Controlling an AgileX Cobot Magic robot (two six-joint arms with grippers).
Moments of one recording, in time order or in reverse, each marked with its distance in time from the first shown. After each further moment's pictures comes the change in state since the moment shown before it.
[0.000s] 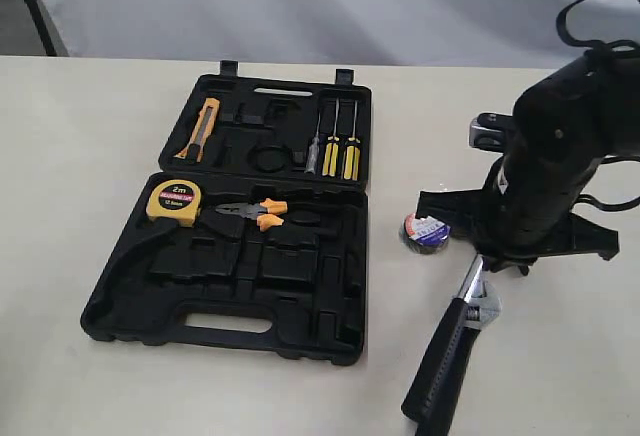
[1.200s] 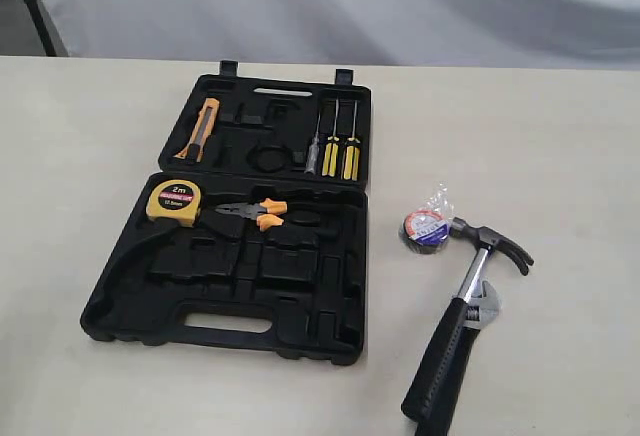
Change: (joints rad) left arm 0.000 0.000 0.000 0.000 0.000 0.000; right arm -0.382 -1.338 0.479 0.494 -0.479 -0.998
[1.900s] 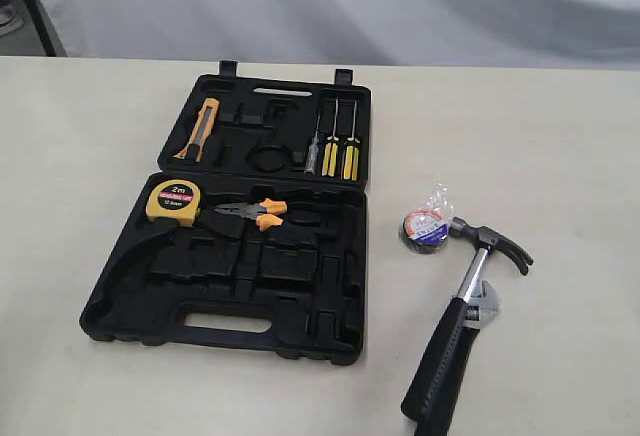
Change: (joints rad) left arm 0.000 0.000 0.000 0.000 0.000 0.000; right arm 0.000 -0.348 0.431 -0.312 -0.473 0.178
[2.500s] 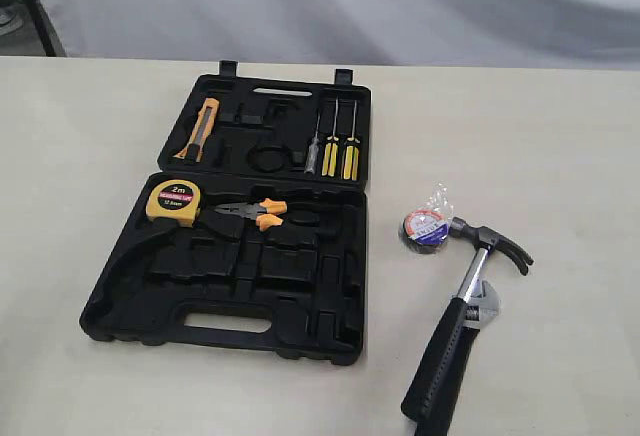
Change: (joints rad) left arm 0.000 0.000 0.000 0.000 0.000 0.000; right arm 0.000 0.000 -0.002 0.000 0.585 0.000
